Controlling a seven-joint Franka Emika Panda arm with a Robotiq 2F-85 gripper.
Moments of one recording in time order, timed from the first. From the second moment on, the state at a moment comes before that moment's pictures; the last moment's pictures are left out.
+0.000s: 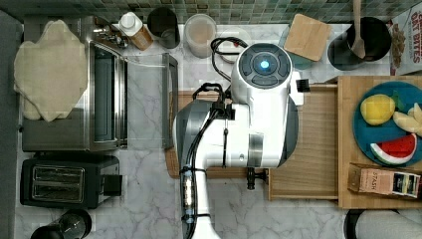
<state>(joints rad) -0.03 0.07 -0.03 -1.86 -0.05 0.25 -0.13</state>
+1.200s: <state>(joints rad) -0.03 0.00 -0.02 -2.10 -0.05 0.46 -0.49</state>
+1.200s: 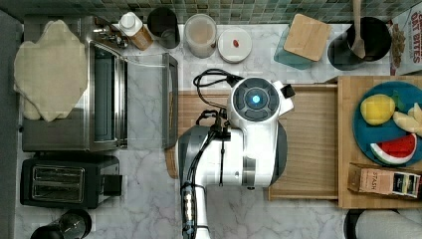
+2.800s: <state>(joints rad) 0.00 0.10 0.02 -2.39 -0.21 0.82 -0.42</state>
